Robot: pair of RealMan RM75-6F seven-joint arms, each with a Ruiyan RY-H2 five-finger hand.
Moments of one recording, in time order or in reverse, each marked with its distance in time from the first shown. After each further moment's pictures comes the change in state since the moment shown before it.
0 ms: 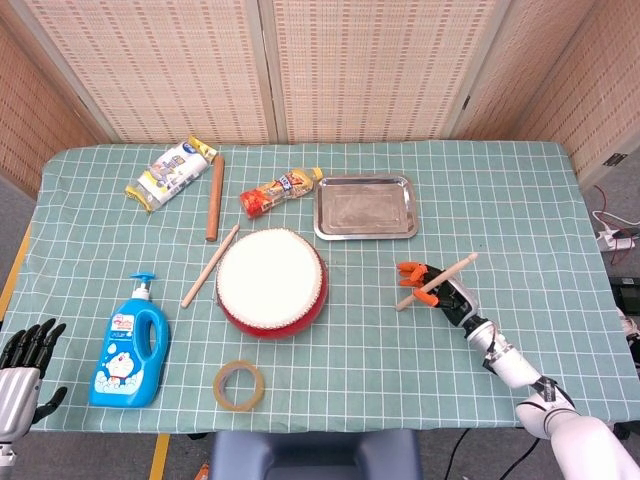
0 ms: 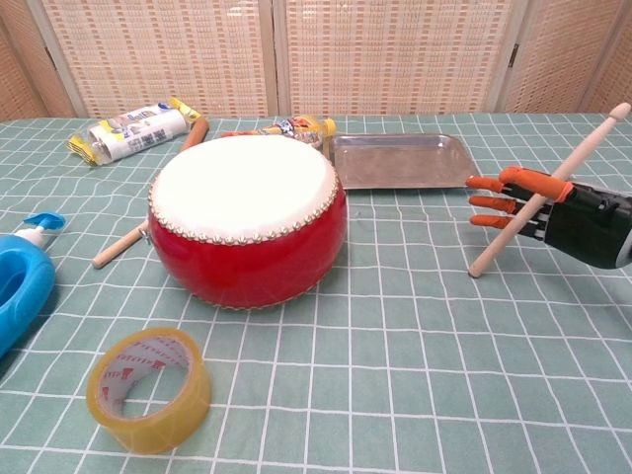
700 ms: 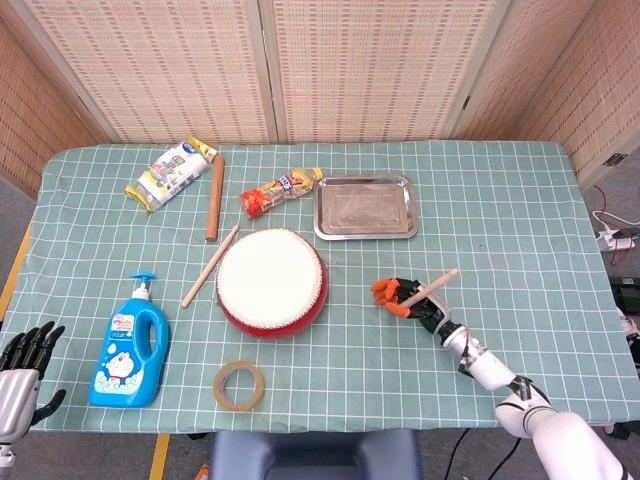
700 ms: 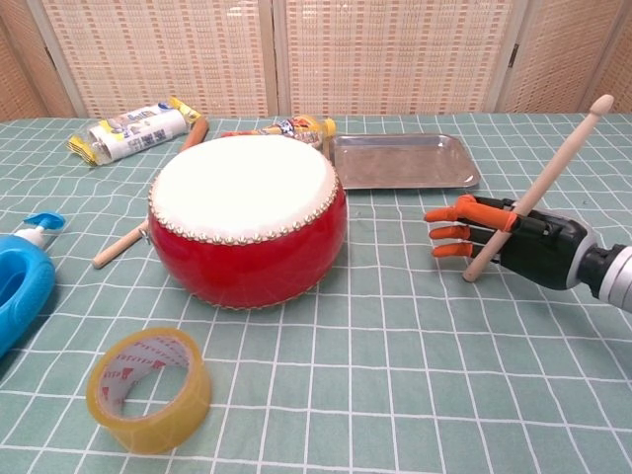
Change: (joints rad) left arm 0.001 -0.008 0.003 0.022 -0.012 -0.017 -0.023; right arm 0.045 -0.060 -0.018 -0.022 -0.015 -0.042 -0.081
